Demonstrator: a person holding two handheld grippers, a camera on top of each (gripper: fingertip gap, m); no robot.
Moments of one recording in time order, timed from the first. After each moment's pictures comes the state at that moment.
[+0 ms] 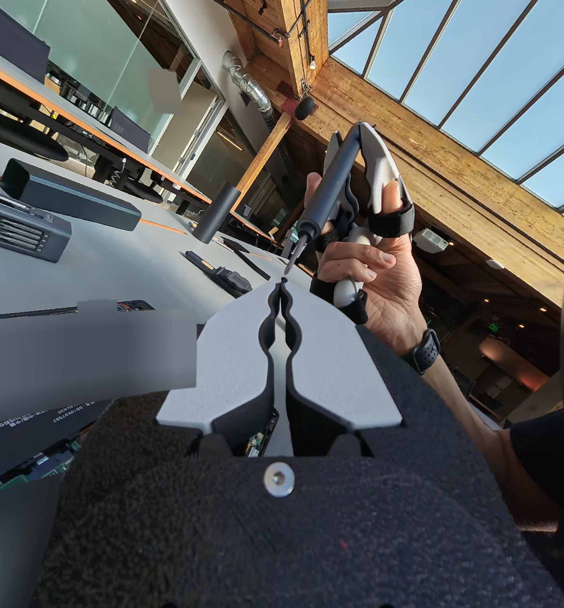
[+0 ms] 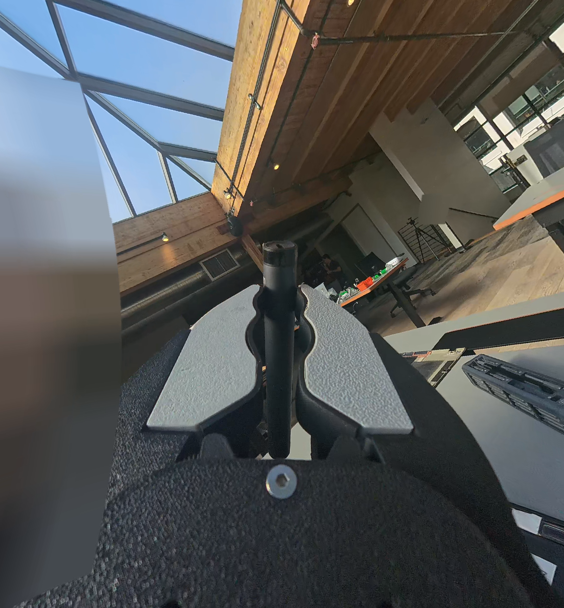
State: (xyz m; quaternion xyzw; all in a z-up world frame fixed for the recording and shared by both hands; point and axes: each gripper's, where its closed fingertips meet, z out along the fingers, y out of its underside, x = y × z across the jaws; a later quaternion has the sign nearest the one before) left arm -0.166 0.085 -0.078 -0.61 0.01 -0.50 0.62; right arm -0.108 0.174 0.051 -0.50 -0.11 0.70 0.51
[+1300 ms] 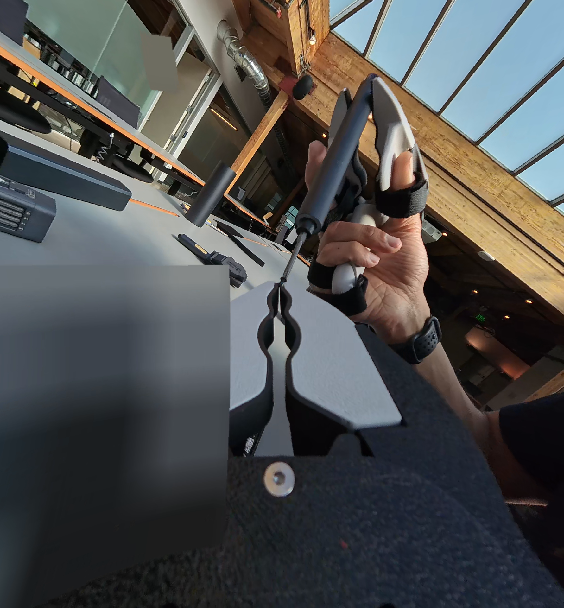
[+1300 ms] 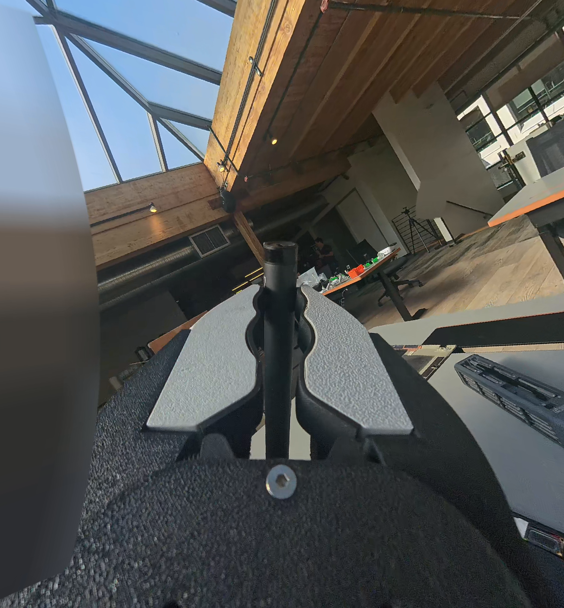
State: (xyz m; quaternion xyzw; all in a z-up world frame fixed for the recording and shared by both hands) left arm -0.160 0.087 -0.085 -0.62 0.01 -0.51 0.59; right arm -0.127 0.167 0.054 -0.51 -0.15 0.67 0.52
